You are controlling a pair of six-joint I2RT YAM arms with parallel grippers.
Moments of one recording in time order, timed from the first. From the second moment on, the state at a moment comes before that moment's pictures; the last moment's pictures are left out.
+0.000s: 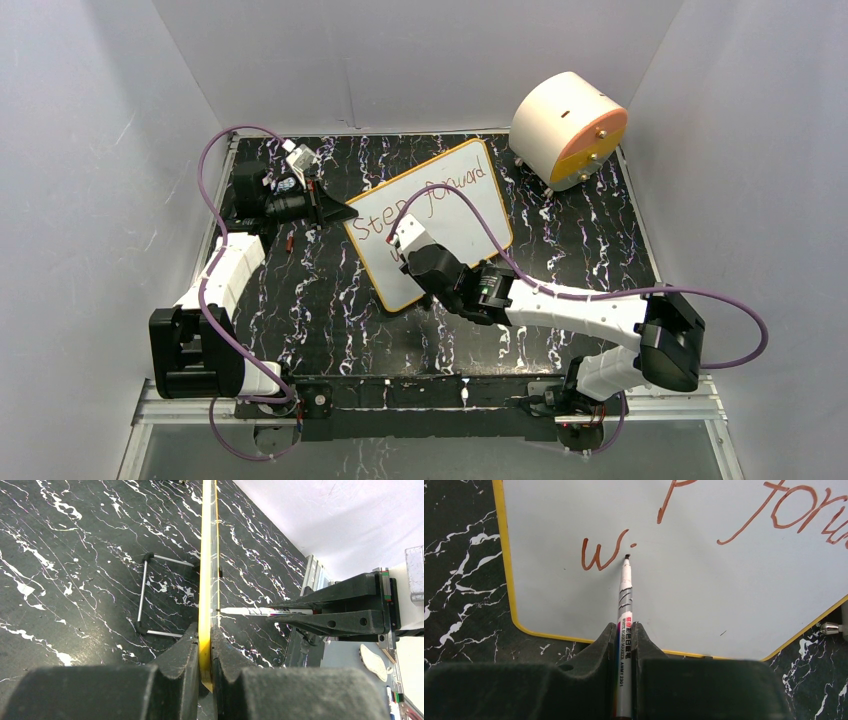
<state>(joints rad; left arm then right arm) 0.00 1.35 0.93 -0.03 1.14 -0.15 1.20 1.40 1.01 -0.20 0.56 0.03</state>
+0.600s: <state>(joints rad) 0.00 1.35 0.93 -0.03 1.14 -0.15 1.20 1.40 1.02 -0.31 0.51 0.07</state>
